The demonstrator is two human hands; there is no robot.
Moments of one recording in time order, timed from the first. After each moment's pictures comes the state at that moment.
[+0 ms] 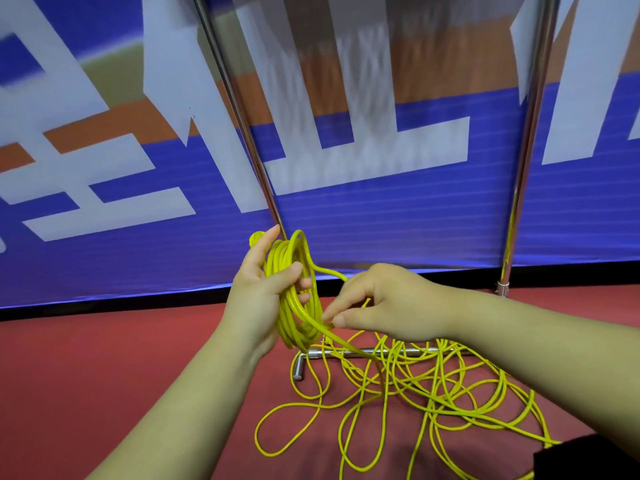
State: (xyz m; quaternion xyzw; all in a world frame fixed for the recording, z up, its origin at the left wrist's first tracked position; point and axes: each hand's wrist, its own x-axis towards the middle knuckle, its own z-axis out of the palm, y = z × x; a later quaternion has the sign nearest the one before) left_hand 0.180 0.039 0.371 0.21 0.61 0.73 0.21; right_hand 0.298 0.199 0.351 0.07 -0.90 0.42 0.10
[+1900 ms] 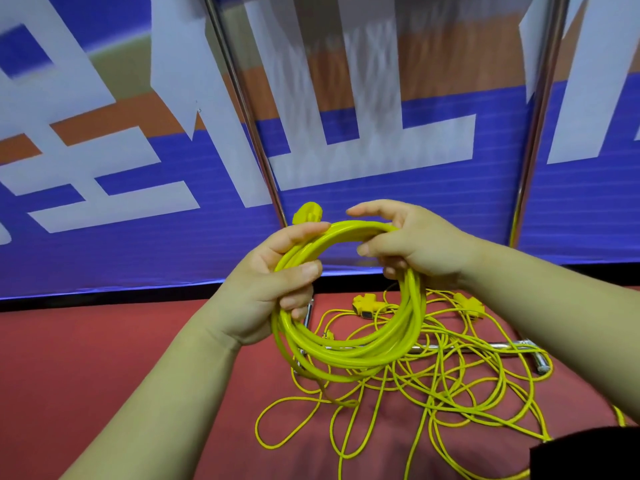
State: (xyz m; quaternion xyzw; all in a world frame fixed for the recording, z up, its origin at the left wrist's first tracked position) left_hand 0.185 0.016 0.400 0.42 0.51 0.63 0.41; right_hand 0.290 0.232 0.380 -0.04 -0.67 0.73 0.09
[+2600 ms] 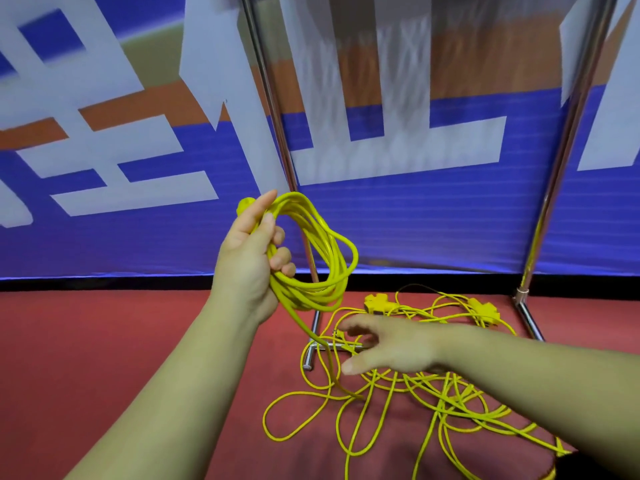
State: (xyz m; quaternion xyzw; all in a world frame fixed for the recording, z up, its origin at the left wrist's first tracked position) left_hand 0.166 0.010 0.407 0.20 0.55 0.79 0.17; right_hand 0.277 0.166 0.284 -0.06 -0.84 0.51 -0.15
